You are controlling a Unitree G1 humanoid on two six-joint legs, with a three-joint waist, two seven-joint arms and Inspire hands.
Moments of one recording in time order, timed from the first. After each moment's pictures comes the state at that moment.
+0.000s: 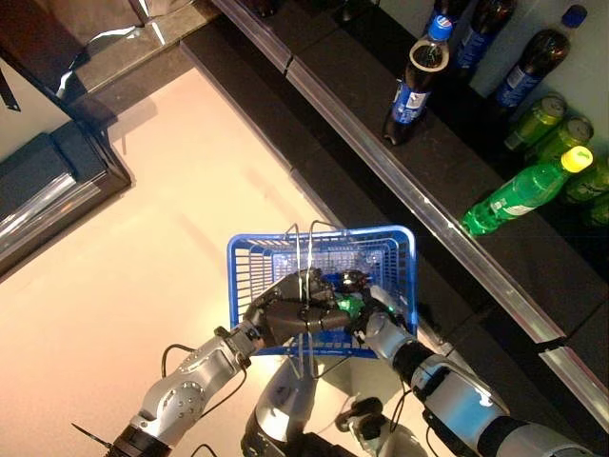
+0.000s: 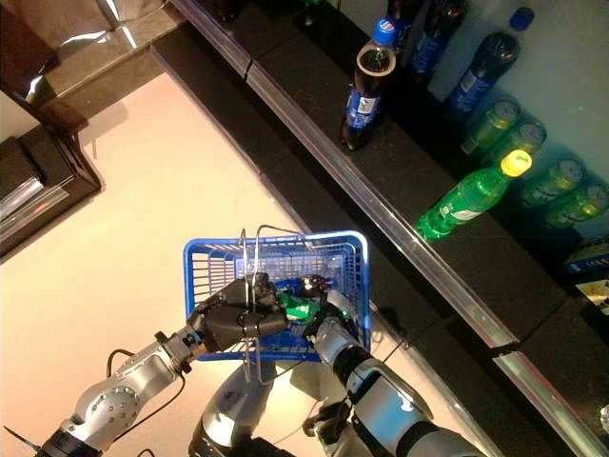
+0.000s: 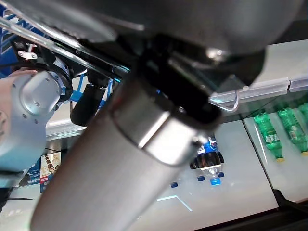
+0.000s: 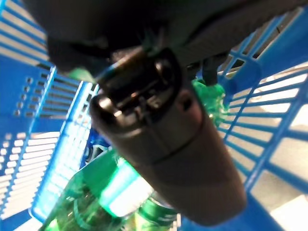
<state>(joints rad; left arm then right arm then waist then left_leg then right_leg) -0.02 0.54 -0.34 -0.15 -1.11 0.21 -0.33 -0.68 -0.09 0.65 1.08 0.05 0.39 -0.35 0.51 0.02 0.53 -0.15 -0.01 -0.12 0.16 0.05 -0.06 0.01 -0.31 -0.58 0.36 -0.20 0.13</state>
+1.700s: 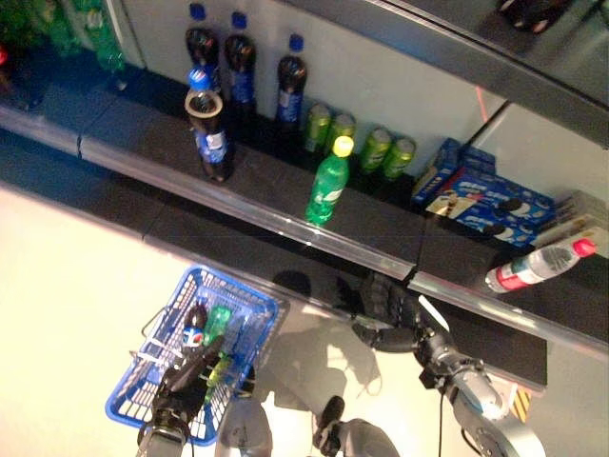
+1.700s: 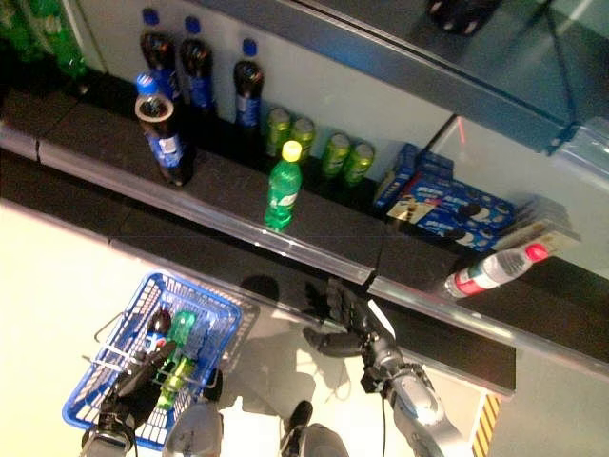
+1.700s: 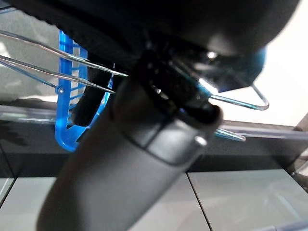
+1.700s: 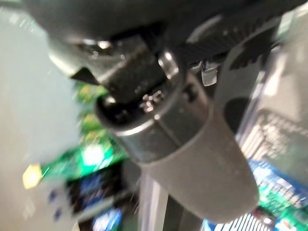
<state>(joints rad) 0.25 0.27 0.05 0.52 -1.18 -0.05 -0.04 0.23 -0.43 0.21 -0.02 0.35 0.13 0.04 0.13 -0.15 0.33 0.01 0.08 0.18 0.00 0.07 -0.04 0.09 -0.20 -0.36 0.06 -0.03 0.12</state>
